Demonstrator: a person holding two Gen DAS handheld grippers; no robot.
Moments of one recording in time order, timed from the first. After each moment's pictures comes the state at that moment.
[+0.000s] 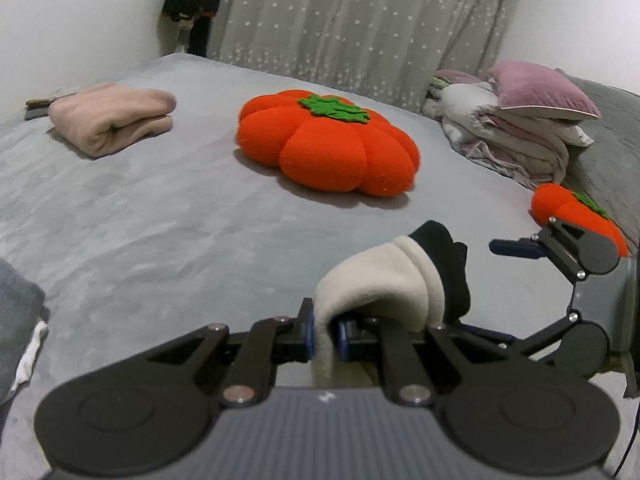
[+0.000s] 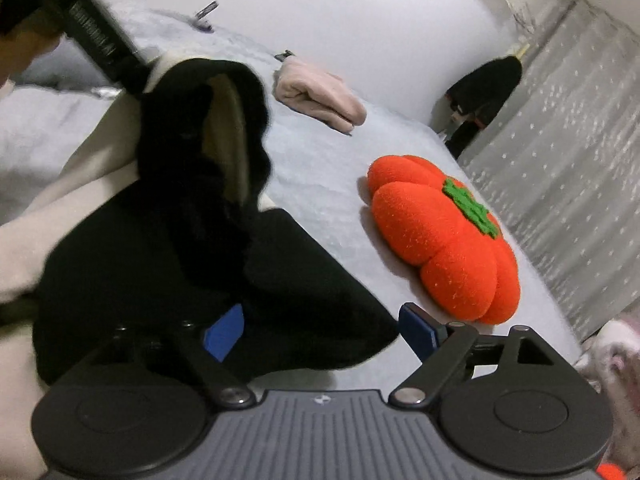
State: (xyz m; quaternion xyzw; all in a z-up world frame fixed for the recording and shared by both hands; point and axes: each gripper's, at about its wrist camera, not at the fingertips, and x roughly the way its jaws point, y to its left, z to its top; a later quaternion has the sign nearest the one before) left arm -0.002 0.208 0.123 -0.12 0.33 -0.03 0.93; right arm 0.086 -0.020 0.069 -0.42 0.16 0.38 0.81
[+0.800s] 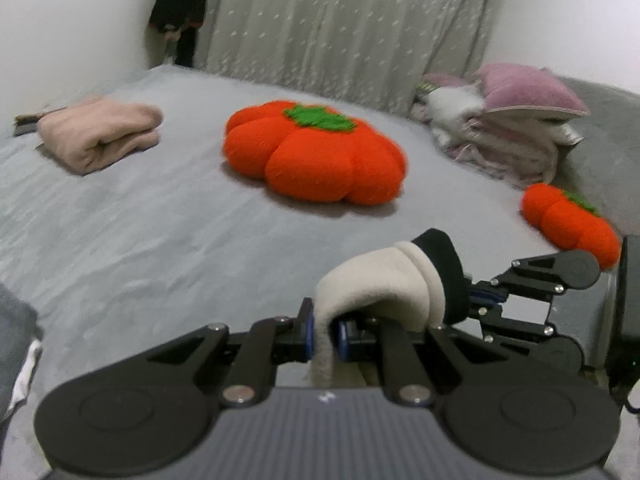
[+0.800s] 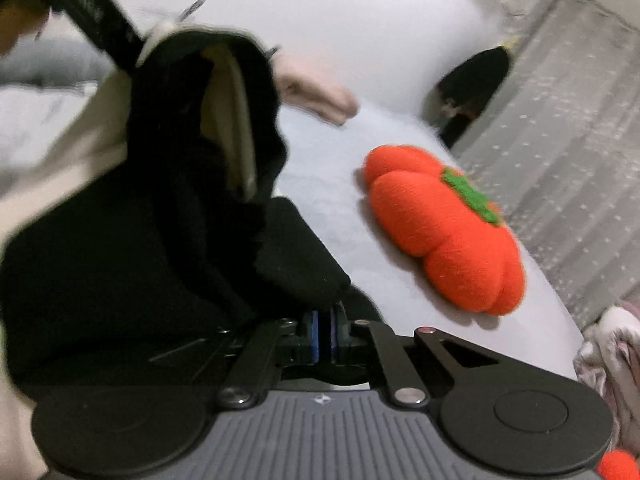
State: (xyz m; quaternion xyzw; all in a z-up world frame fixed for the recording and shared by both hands) left arm -0.006 0.201 0.133 -0.11 0.31 -0.06 0.94; right arm 0.103 -0.006 0.056 -0.37 0.15 0.36 0.84
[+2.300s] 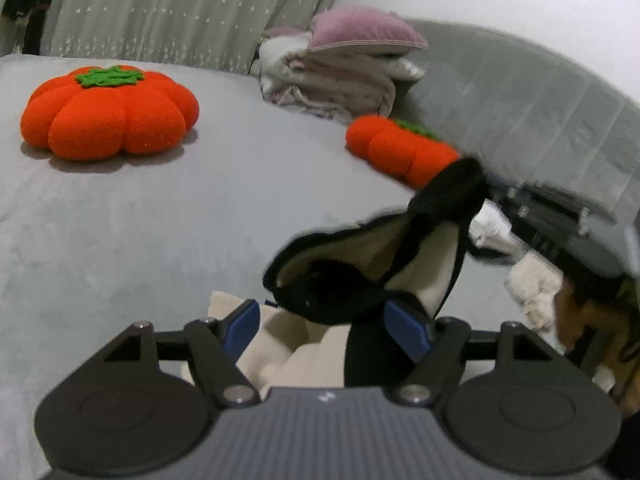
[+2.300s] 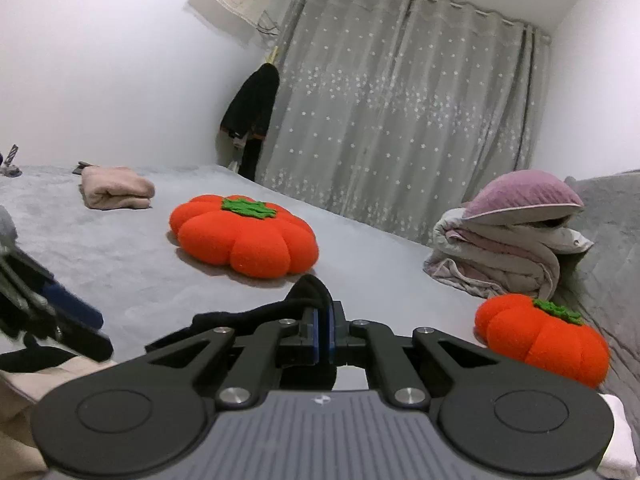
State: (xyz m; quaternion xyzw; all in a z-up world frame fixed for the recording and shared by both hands) left arm -0.016 0.036 0.103 -0.08 0.35 -0.28 0.89; right arm -0.056 -0.185 0.161 -0.16 0.11 0.13 0.97
